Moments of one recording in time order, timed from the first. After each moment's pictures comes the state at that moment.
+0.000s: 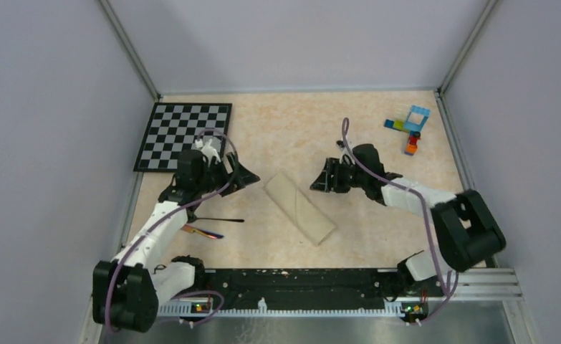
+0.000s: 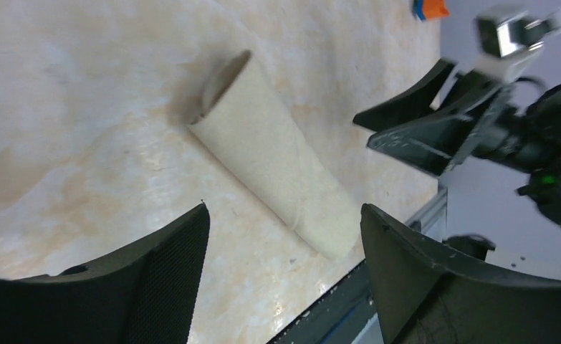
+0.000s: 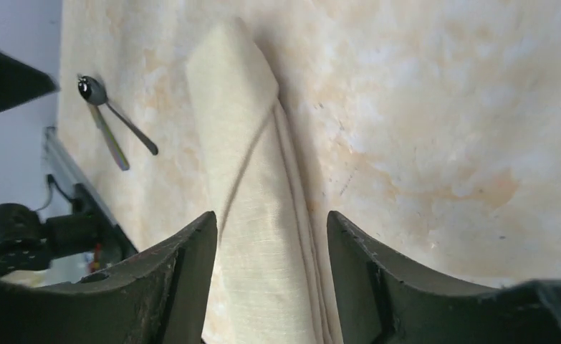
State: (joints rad) left arm -0.14 1.01 0.63 -0.19 0.55 -0.67; right arm 0.43 1.54 0.64 0.22 -0.55 0.60
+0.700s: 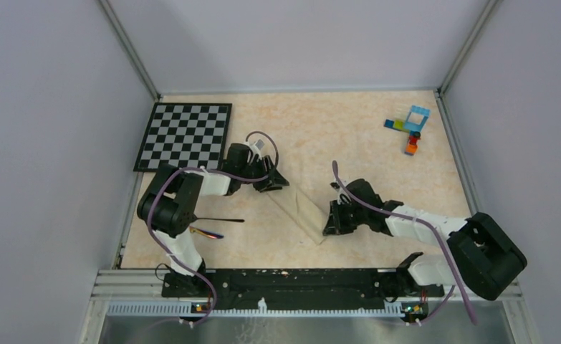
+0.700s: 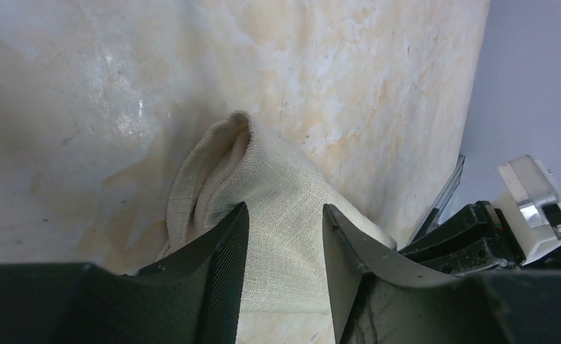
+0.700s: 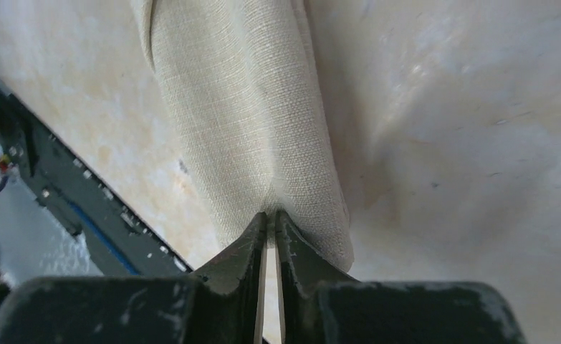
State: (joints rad) left arm -0.37 1.79 0.79 0.30 0.61 -0.76; right arm 0.65 1.26 0.42 -0.06 -0.40 0.52
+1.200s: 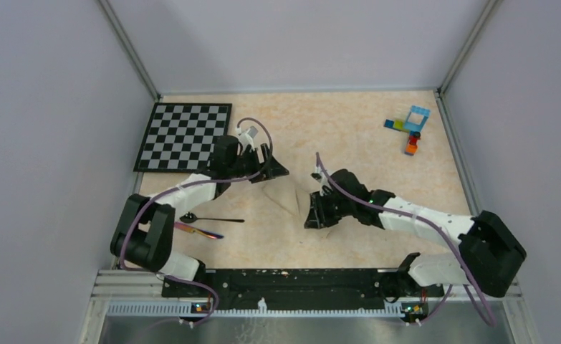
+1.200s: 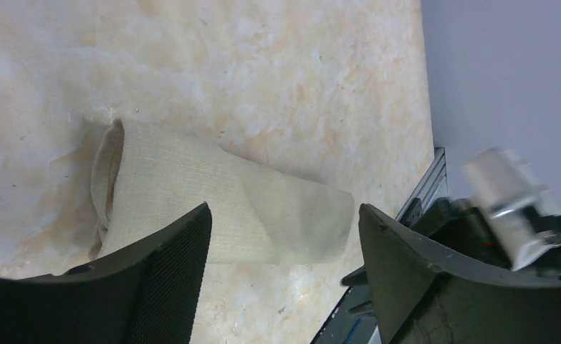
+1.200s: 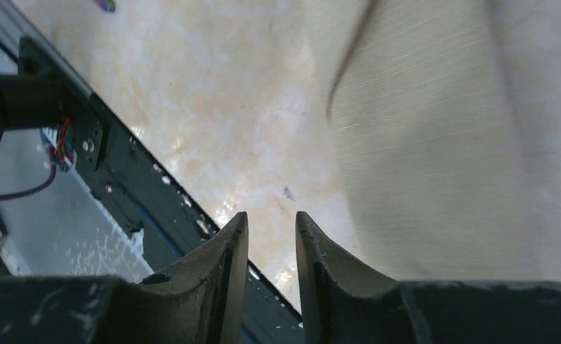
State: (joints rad) left arm -0.37 1.53 0.78 0.19 0.61 -0.70; right arm 0.78 1.22 0.67 -0.23 -0.30 0.51
